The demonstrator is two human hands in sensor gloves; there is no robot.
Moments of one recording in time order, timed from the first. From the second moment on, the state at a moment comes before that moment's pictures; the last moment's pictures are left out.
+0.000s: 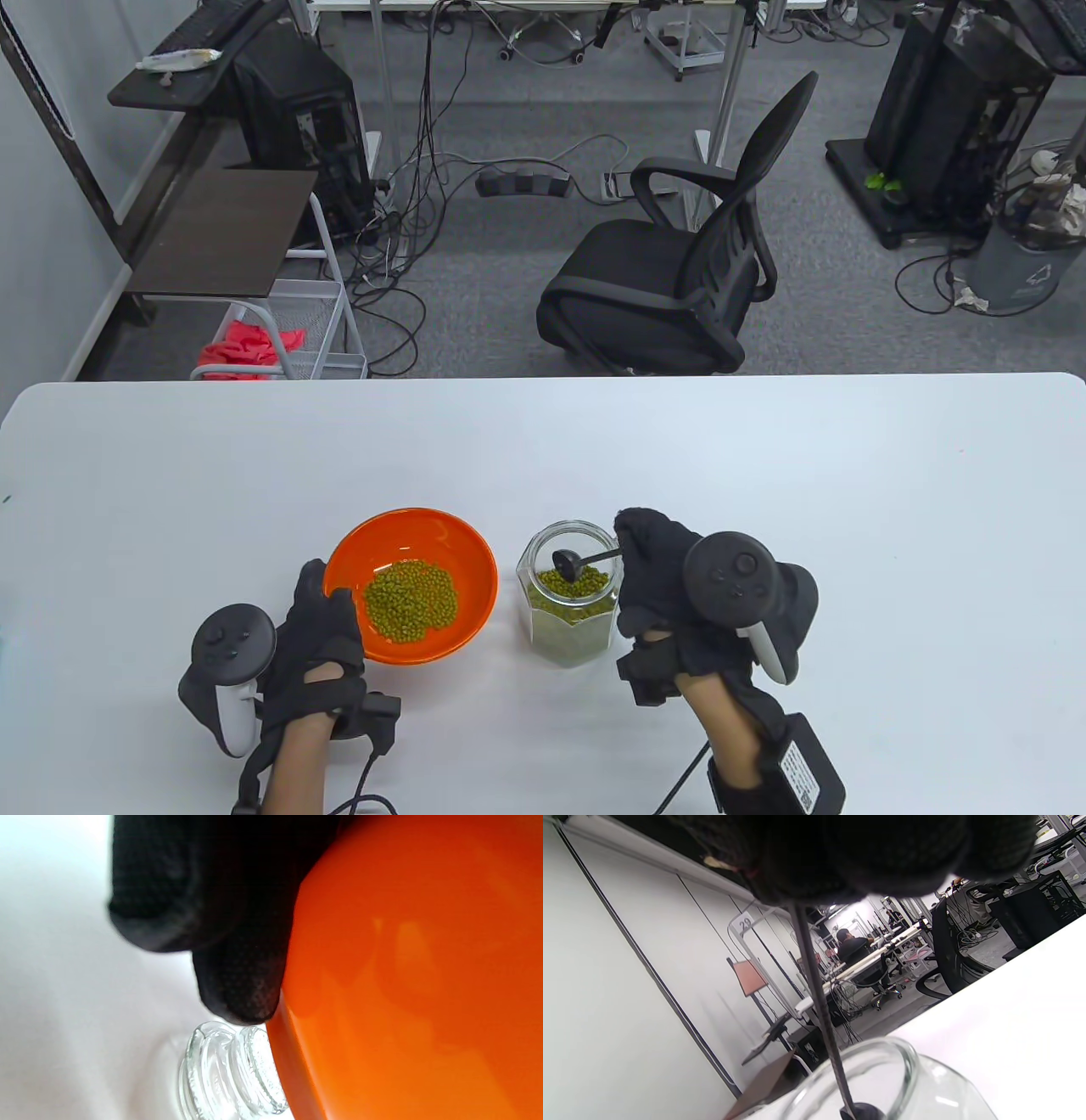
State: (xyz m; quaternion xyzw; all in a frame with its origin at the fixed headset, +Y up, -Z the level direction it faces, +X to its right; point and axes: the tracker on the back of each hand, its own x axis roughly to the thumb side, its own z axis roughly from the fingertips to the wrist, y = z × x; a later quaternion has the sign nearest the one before) left_hand -0.280 -0.718 -0.293 0.06 0.14 0.51 0.85; right_hand 0.116 -0.594 -0.309 0.03 -0.15 0.93 0.33
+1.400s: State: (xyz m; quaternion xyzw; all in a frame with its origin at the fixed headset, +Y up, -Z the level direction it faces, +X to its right) left_hand -0.277 -0.720 -0.295 0.06 0.14 0.50 0.86; right_hand 0.175 -0.649 -0.346 -0.07 0.00 0.80 0.60
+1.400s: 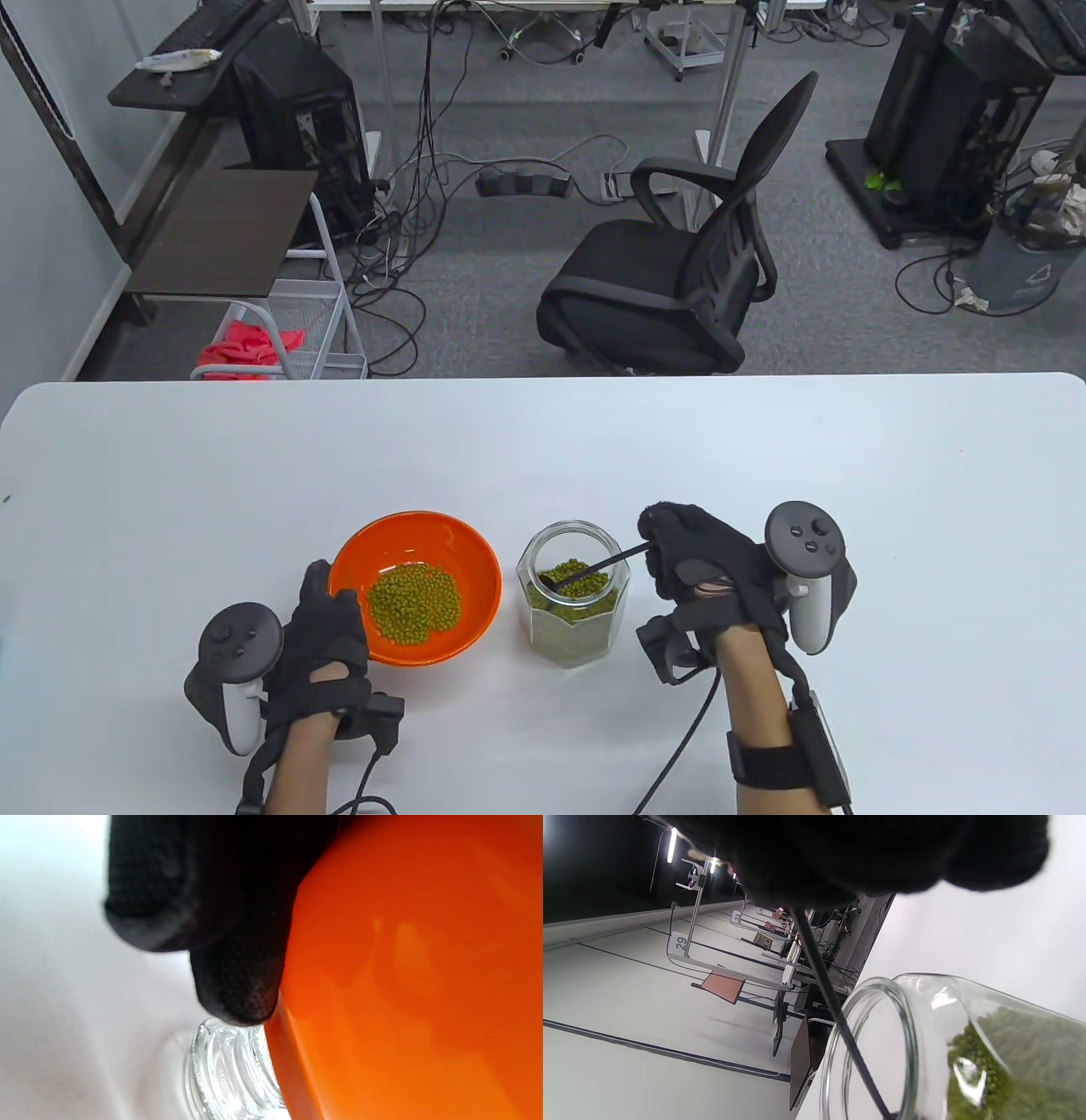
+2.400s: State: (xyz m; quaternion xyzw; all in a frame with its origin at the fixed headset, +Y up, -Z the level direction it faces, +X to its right) left_hand -0.275 -0.720 -0.295 0.06 0.13 0.50 0.86; right_hand 0.219 -0.634 -0.330 -0.08 -0.05 0.74 0.66
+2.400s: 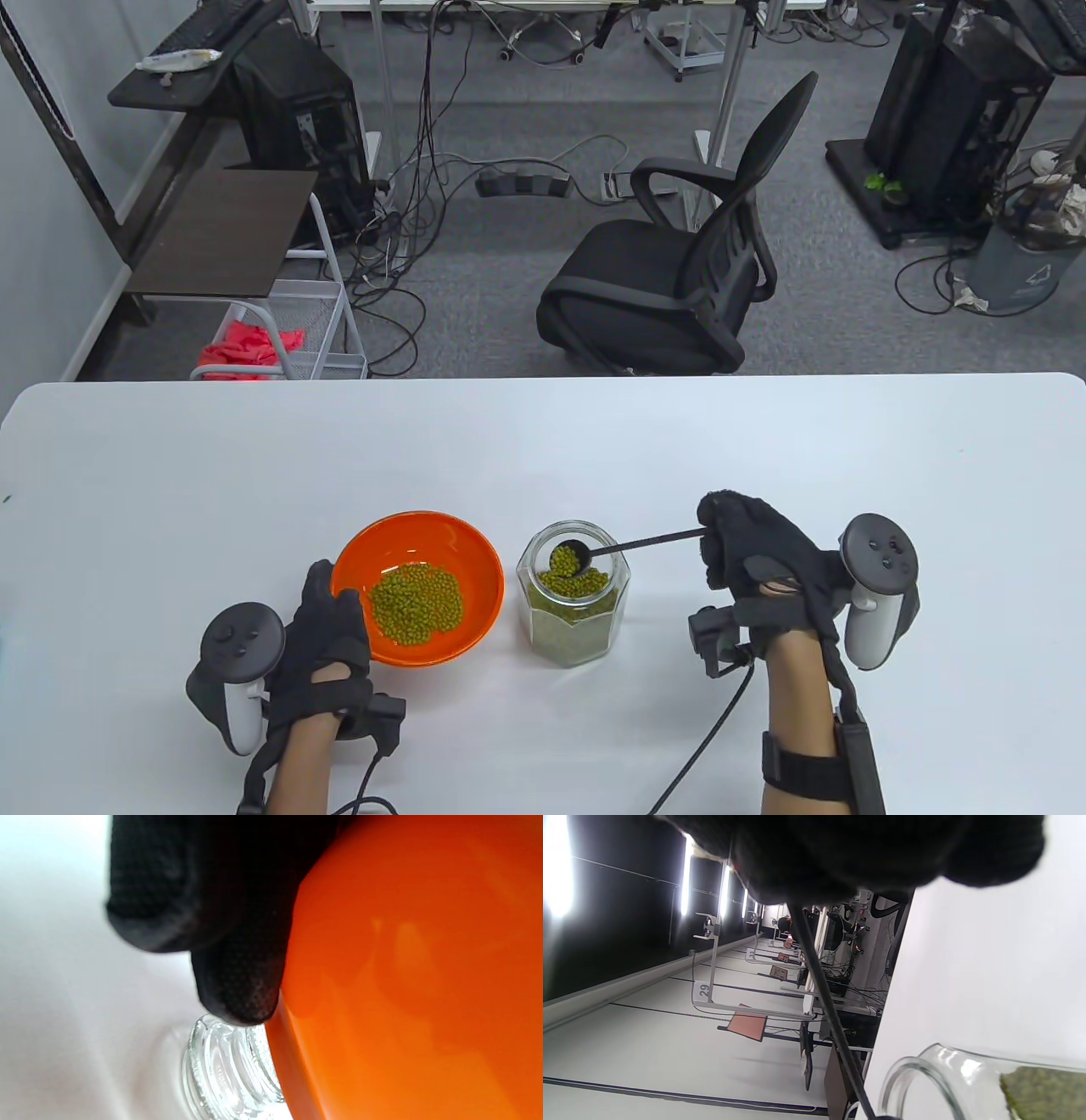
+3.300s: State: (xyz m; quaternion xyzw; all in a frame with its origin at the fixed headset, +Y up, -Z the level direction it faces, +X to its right) left_hand -0.274 -0.720 -0.295 0.06 0.13 0.50 0.85; right_hand 0.124 -0.633 -0.324 0.04 0.01 0.78 0.63
